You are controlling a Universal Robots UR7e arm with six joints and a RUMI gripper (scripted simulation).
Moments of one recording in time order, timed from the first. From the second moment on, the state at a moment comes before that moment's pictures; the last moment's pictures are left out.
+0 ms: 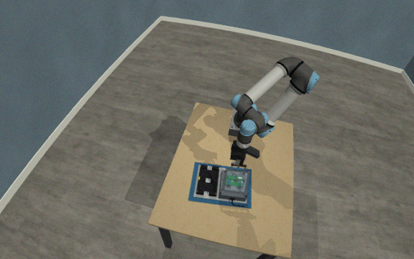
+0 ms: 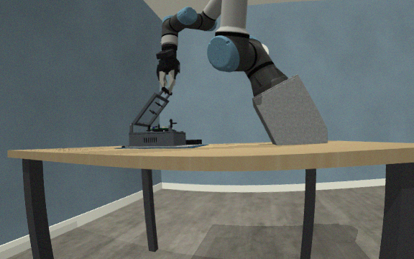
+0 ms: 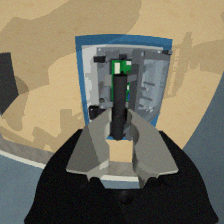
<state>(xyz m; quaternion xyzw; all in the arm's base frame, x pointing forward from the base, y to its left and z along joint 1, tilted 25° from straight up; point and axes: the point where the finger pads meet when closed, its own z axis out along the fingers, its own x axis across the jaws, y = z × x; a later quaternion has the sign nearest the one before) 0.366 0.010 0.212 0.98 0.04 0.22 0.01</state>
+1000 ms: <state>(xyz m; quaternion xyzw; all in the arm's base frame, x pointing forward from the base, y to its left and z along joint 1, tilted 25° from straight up) 0.351 0.006 0.153 0.98 0.04 0.22 0.01</state>
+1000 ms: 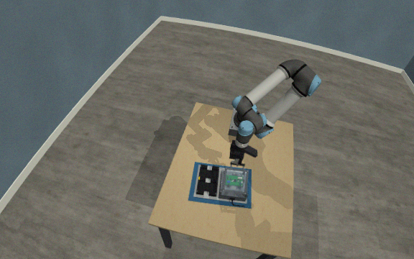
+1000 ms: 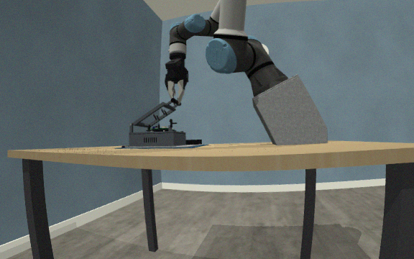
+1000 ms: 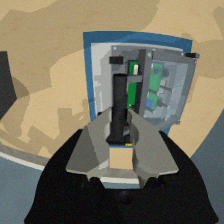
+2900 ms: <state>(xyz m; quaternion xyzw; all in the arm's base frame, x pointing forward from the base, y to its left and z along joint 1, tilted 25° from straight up) 0.361 0.003 0.079 0.98 0.04 0.22 0.01</state>
